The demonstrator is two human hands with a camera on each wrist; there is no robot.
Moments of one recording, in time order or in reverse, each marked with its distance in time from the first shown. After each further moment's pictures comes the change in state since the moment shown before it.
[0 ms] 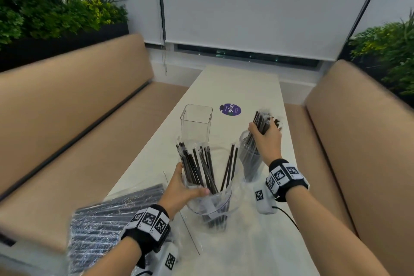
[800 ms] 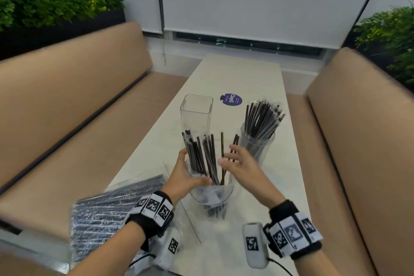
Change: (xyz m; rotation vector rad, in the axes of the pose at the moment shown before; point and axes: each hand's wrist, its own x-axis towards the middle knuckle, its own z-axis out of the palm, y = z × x) left_hand -0.001 0.017 0.006 0.015 -0.027 0.010; right_hand -0.108 -0.017 -0.001 0.039 -0.610 0.227
